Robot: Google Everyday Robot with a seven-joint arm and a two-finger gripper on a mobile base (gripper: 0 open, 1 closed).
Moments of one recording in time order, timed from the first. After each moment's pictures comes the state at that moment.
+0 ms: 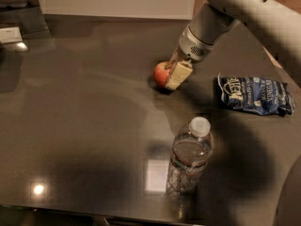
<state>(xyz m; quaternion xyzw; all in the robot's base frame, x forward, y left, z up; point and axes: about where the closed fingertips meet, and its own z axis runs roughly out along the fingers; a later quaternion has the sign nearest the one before) 0.624 -0.071 0.860 -0.65 0.73 0.12 0.19</state>
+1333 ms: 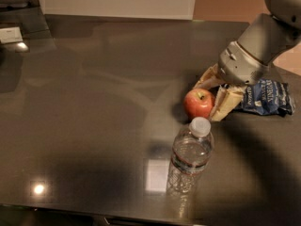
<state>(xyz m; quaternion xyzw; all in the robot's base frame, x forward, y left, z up) 0.490 -0.144 0.874 -0.78 0.59 0.16 0.18</state>
